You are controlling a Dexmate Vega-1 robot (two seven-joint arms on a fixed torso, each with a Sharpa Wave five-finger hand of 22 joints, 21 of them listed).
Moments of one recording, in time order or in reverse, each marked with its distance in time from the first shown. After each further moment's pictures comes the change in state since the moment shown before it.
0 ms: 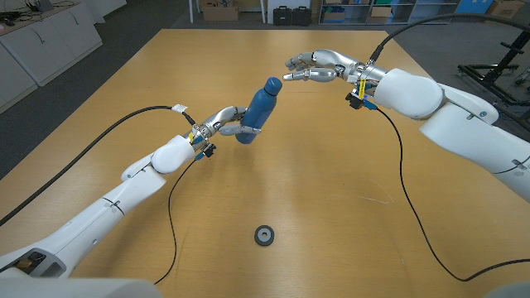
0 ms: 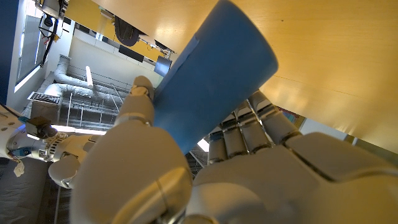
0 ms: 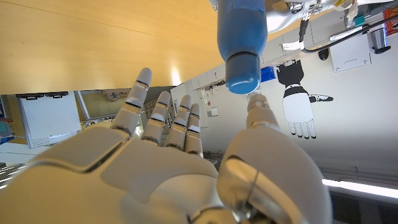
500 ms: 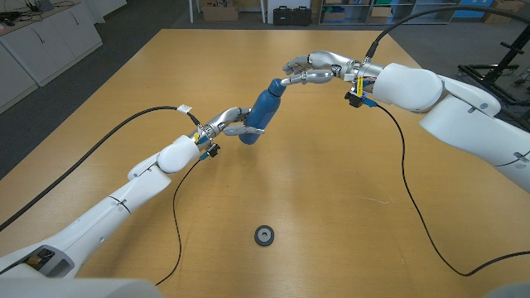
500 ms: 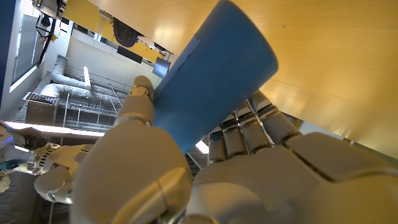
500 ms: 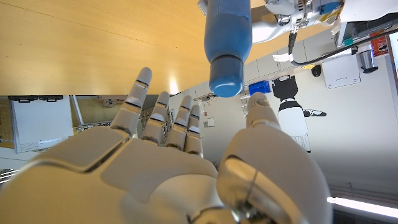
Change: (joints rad) left arm -0.017 -0.024 0.025 0.011 0.013 0.028 0.003; left_hand 0.000 0.000 0.004 -0.004 0.000 -0.002 -0.002 0.001 0.000 0.000 0.000 -0.005 0.000 0.000 0.000 0.000 0.005 0.000 0.000 0.000 0.000; right arm 0.061 -0.016 -0.038 -0.010 -0.026 -0.022 0.084; right_hand 0.034 -0.005 0.002 -0.002 0.008 -0.019 -0.019 -0.008 0.000 -0.010 -0.017 0.000 0.005 -0.001 0.001 -0.006 -0.003 0.011 0.000 0.000 0.000
